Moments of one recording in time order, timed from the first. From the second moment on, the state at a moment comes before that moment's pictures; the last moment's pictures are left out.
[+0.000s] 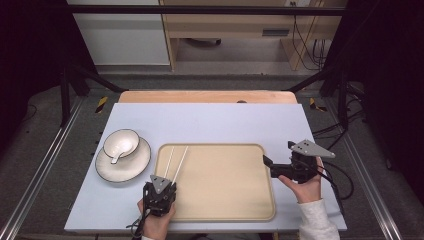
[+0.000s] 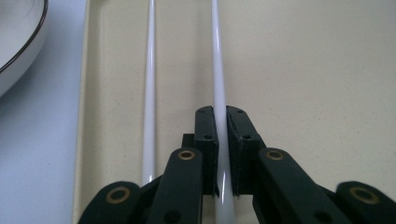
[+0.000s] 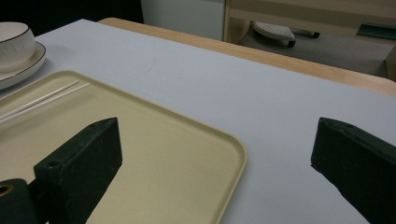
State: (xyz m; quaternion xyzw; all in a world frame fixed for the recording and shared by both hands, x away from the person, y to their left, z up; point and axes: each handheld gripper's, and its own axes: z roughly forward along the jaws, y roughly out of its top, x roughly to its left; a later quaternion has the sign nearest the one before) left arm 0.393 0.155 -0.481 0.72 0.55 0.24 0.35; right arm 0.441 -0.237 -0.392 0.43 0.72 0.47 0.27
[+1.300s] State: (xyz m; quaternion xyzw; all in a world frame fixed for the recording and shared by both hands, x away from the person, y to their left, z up) left arm 0.409 0.184 -0.418 0.76 0.43 0.23 0.43; right arm 0.438 -0.243 -0.388 0.44 0.71 0.48 0.27
